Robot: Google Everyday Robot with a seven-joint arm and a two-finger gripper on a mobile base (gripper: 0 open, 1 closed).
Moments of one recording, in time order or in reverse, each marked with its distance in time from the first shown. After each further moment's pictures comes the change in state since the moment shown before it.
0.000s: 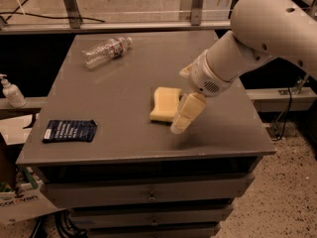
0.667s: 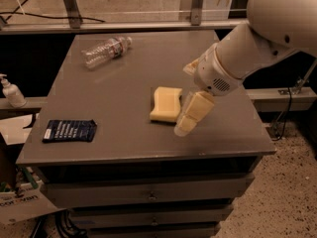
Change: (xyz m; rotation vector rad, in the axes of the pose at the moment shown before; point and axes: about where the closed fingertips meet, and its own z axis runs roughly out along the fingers) arm -0.010 0.024 -0.033 0.007 -0.015 -0.008
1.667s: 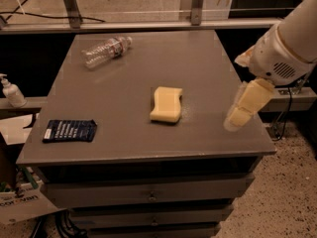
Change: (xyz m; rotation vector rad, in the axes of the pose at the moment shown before) arm 0.062 0.001 -0.093 0.072 0.158 0.120
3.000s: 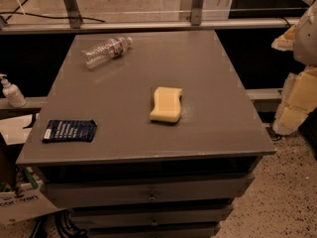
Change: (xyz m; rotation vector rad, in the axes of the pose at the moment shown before) arm 0.034 0.016 -0.079 0.078 0.224 -0.085
